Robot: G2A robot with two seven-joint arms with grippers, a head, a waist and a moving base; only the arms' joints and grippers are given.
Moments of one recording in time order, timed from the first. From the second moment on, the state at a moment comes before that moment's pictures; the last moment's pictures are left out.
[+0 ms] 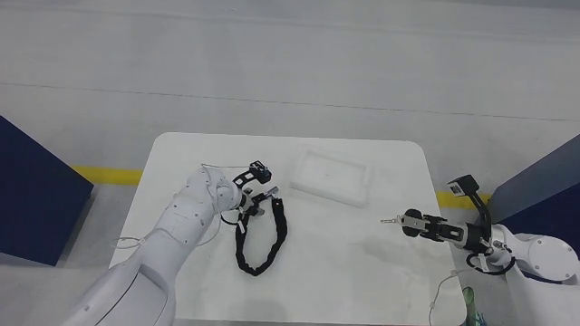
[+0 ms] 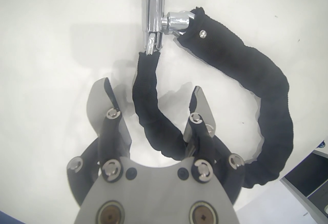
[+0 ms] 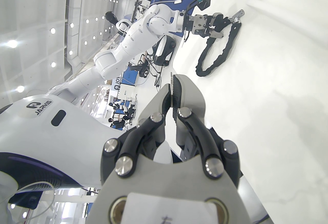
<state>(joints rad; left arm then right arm) 0.44 -1.54 -0.66 -0.32 1.04 -0.60 -0.60 -1.40 -0.95 1.75 -1.49 0.41 -0.44 1.38</state>
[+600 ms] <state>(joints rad) 0.42 -1.57 -0.64 -0.28 1.08 -0.55 -0.60 -1.40 -0.95 1.75 -1.49 0.41 -0.44 1.38</state>
